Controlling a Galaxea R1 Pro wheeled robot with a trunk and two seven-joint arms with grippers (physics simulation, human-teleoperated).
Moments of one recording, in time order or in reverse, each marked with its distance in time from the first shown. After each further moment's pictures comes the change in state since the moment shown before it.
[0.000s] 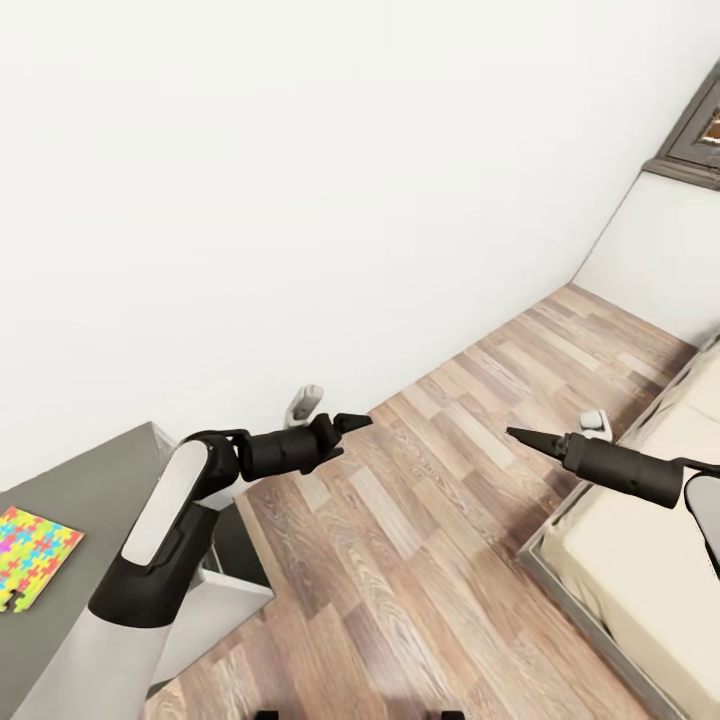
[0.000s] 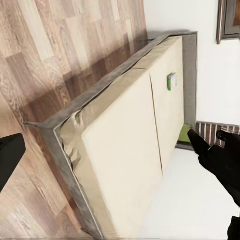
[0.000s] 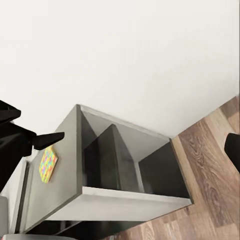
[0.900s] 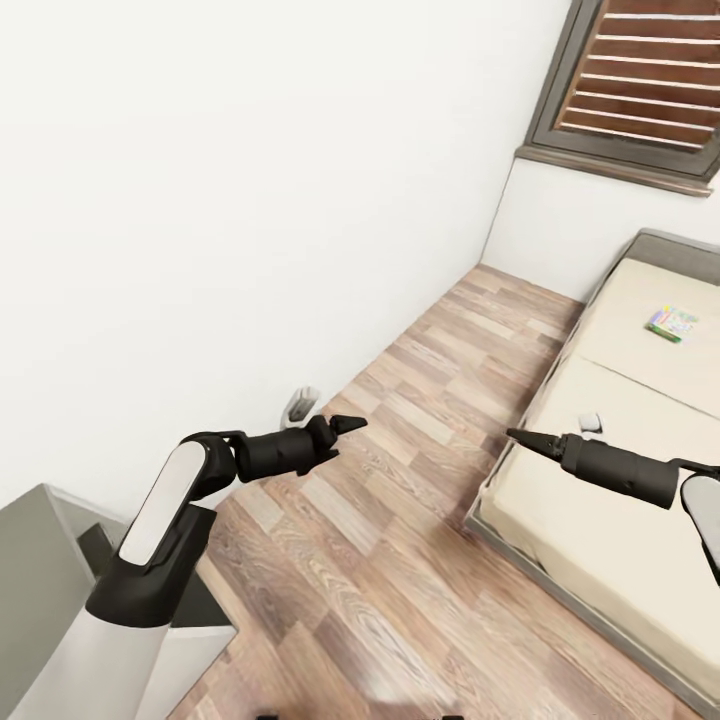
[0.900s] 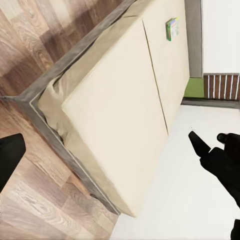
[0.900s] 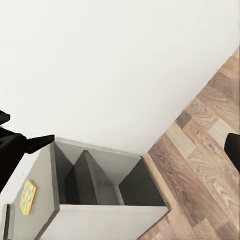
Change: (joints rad) left arm 0.003 0.009 0.010 0.012 -0.002 0.000 0.003; right arm -0.008 0.001 0.004 0.037 0.000 0.000 -0.029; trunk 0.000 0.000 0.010
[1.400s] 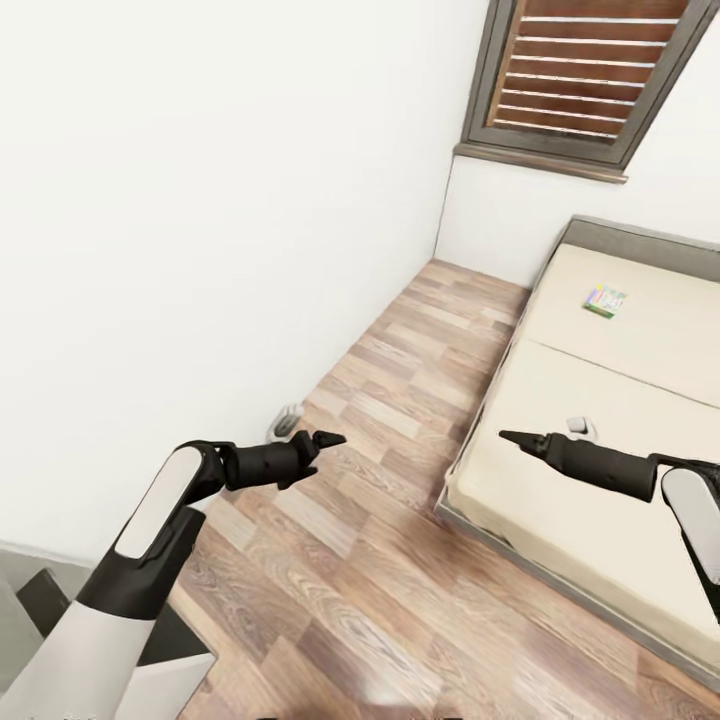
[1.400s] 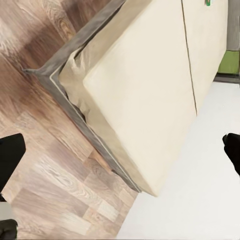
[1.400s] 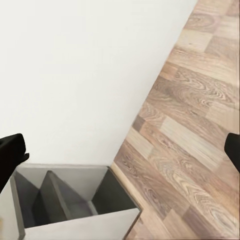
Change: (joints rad) left arm -0.001 0.066 0.008 0.124 -0.001 0.000 -0.003; right arm -0.046 0.018 0.038 0.075 -0.005 0.001 -0.174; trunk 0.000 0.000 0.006
